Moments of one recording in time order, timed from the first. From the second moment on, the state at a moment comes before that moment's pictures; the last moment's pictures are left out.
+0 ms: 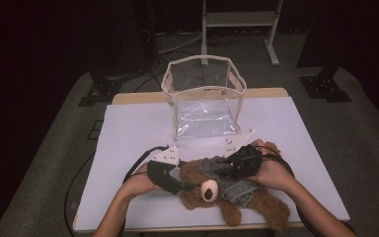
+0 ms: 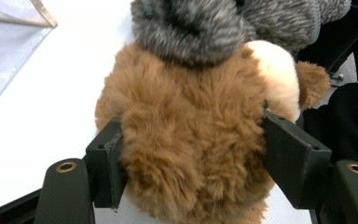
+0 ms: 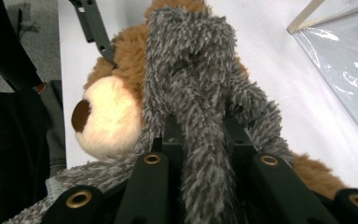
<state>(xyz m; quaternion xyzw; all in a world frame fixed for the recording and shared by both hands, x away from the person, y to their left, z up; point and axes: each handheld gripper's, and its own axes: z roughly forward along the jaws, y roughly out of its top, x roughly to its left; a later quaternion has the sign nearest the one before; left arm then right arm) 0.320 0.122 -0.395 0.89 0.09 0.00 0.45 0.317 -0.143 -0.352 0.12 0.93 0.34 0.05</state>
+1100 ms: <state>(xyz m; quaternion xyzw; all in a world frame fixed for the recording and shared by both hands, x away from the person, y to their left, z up) 0.322 0.123 -0.400 0.89 0.09 0.02 0.45 0.328 -0.106 -0.339 0.10 0.93 0.35 0.05</state>
